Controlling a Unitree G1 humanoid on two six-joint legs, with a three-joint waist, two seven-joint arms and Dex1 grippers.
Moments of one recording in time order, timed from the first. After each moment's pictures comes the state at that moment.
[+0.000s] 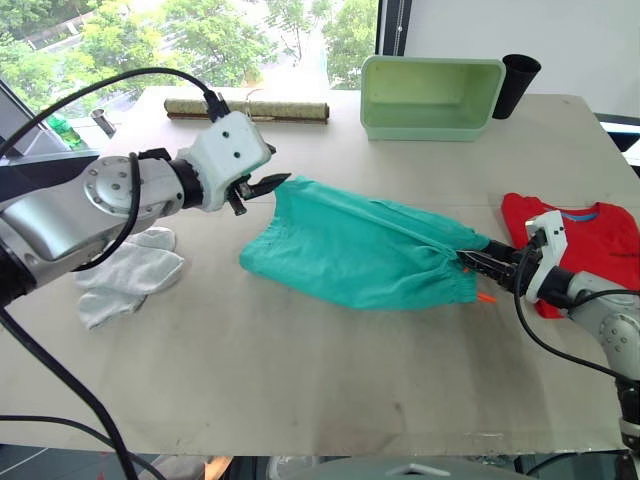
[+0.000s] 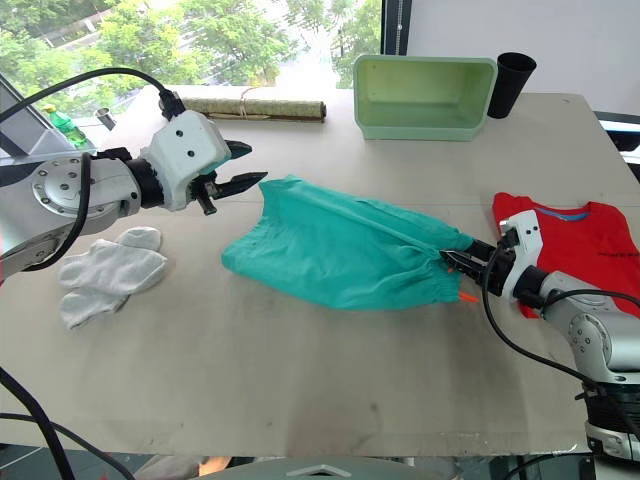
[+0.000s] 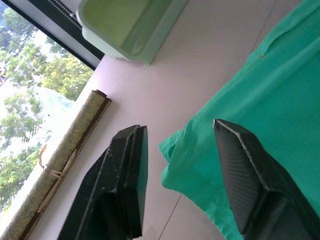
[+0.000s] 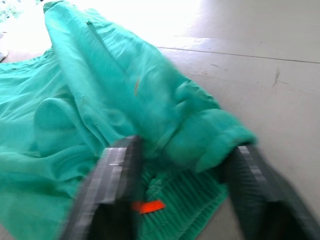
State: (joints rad) left arm 1.53 2.24 1.45 -0.01 -1.05 -0.15 -0.21; right arm -0.18 -0.62 -0.20 -0.18 0.67 0.74 0.70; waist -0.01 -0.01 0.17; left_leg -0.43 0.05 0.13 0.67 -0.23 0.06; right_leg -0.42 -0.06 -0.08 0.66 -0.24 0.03
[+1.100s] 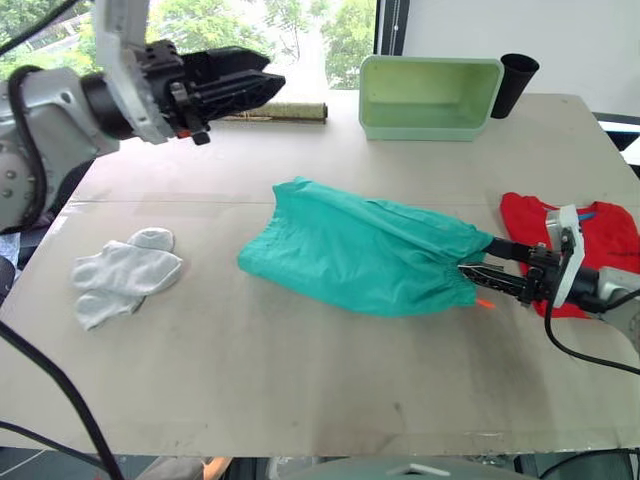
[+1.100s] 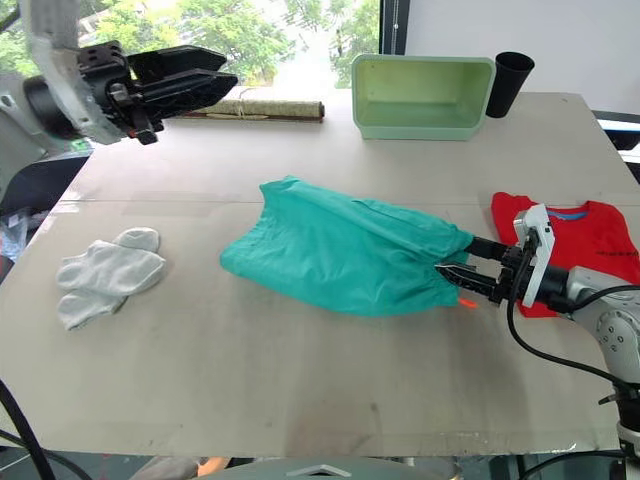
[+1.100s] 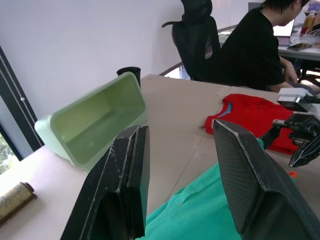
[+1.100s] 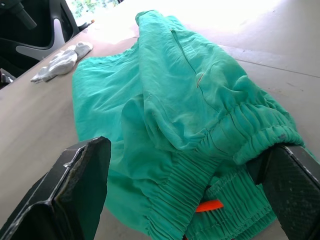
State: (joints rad) left arm 1.03 2.17 1.10 0.11 -1.87 -0.24 -0.82; right arm -0.17 -0.75 -0.23 -0.21 0.79 0.76 0.95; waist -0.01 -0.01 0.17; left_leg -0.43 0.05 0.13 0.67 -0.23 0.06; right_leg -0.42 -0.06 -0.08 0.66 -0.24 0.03
